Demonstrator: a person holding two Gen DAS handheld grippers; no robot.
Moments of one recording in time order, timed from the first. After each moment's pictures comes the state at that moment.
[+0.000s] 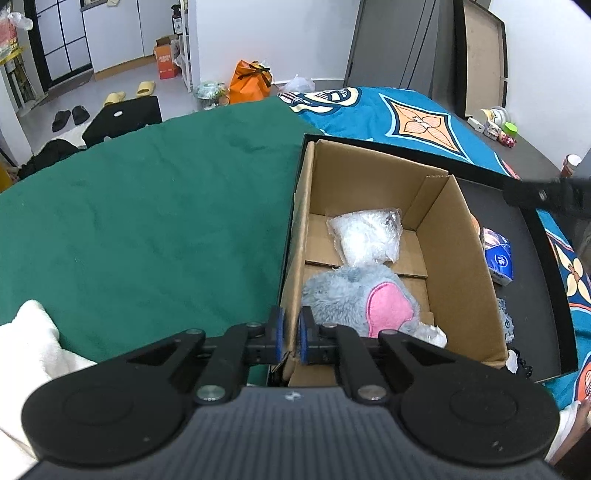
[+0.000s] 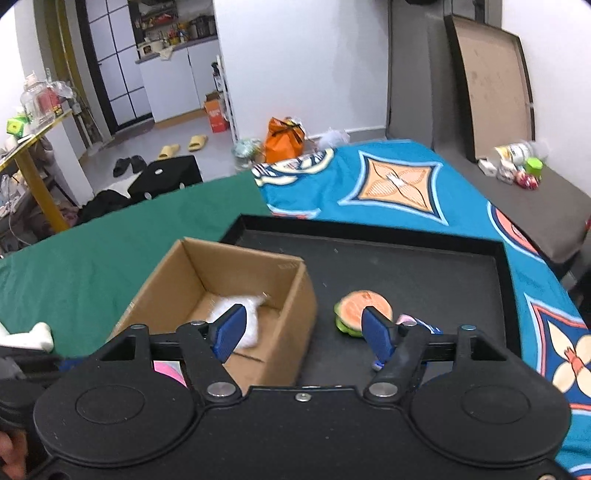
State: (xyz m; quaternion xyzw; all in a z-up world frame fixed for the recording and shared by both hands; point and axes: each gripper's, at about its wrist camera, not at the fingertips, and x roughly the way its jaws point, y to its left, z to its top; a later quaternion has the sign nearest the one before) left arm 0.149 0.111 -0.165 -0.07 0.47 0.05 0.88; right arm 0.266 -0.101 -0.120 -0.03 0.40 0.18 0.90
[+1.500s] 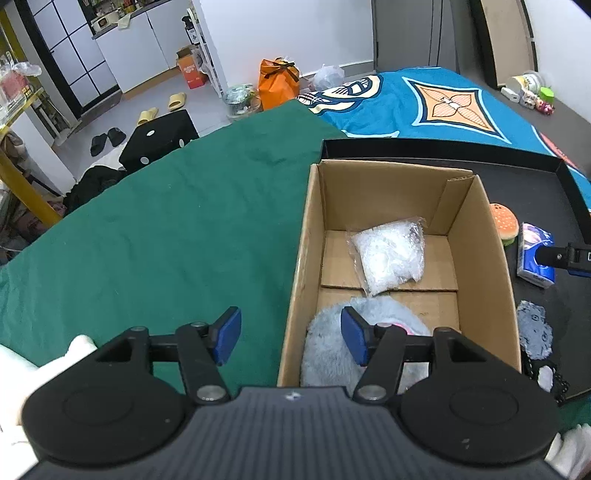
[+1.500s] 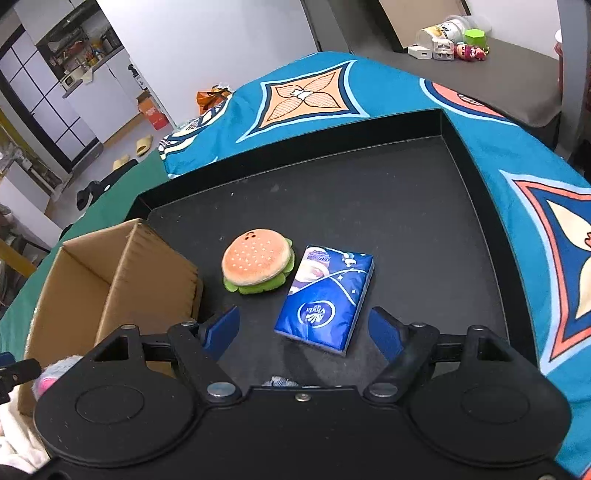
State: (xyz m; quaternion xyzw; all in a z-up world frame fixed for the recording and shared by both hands) left arm 0.189 0.072 -0.152 0.02 0.50 0.13 0.86; right arm 0.326 -0.185 -0.222 0.09 0.49 0.12 0.86
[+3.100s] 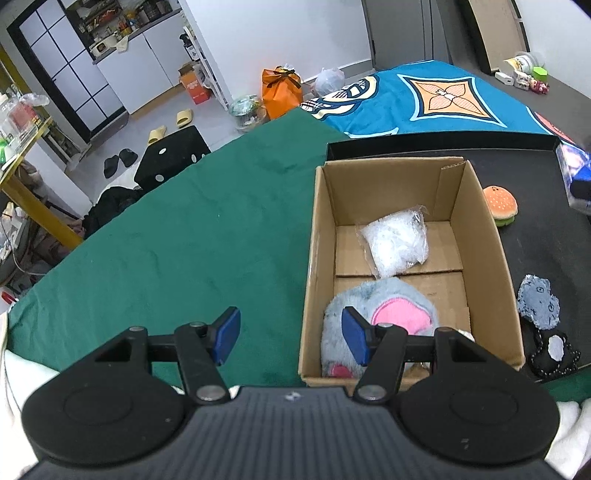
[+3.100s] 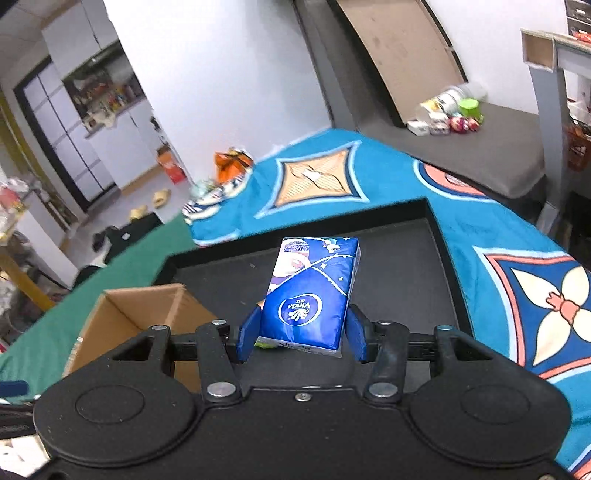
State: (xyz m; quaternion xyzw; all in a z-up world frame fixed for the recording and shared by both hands) left arm 0.170 0.059 -0.134 0.08 0.49 0.14 0.86; right arm 0.298 -0.210 -0.149 0.11 0.38 0.15 0.91
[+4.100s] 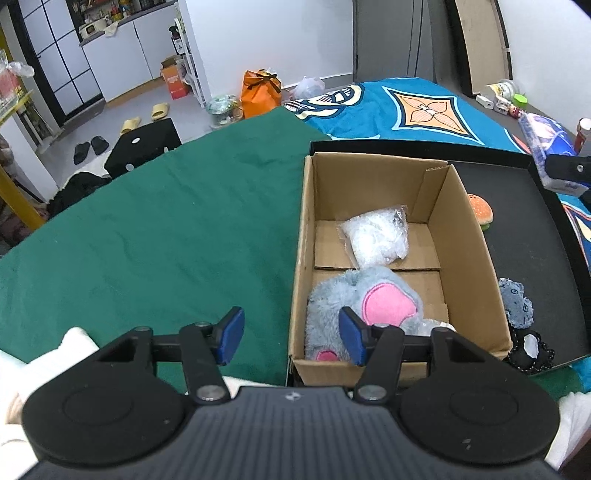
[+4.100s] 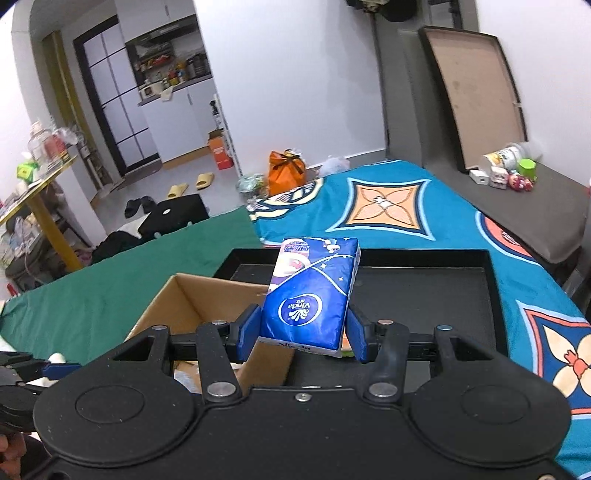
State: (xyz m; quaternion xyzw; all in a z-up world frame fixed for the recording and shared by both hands) left arm 0.149 0.084 -0.147 0.01 0.47 0.08 0.88; right arm 0.273 -0.139 -0.112 0.02 0.36 0.22 0.91
